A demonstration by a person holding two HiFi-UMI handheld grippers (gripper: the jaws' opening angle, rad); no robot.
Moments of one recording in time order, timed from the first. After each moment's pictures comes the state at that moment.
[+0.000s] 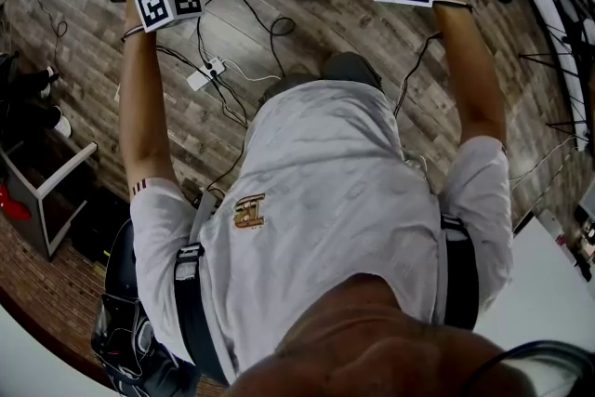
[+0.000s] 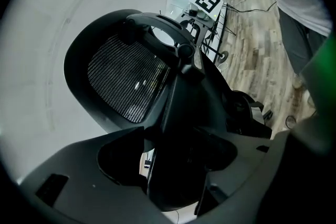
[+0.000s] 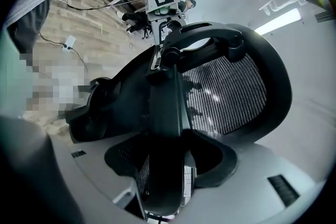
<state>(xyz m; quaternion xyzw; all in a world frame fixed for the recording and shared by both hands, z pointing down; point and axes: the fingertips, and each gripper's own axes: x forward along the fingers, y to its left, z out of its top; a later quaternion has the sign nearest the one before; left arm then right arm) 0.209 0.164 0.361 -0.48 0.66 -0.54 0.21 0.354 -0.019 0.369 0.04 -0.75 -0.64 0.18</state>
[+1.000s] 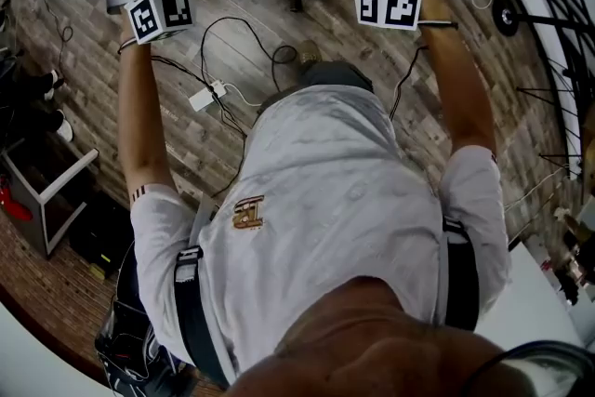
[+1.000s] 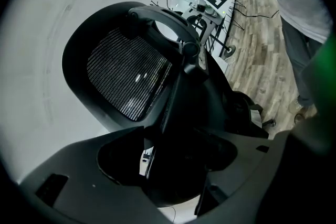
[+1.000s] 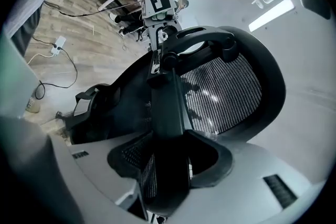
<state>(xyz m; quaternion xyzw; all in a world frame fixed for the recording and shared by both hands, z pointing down) 0.070 0.065 0.361 -0.47 0.67 -0.54 0.17 0.221 -0.114 0.370 0.03 -0.77 -0.62 0.16</state>
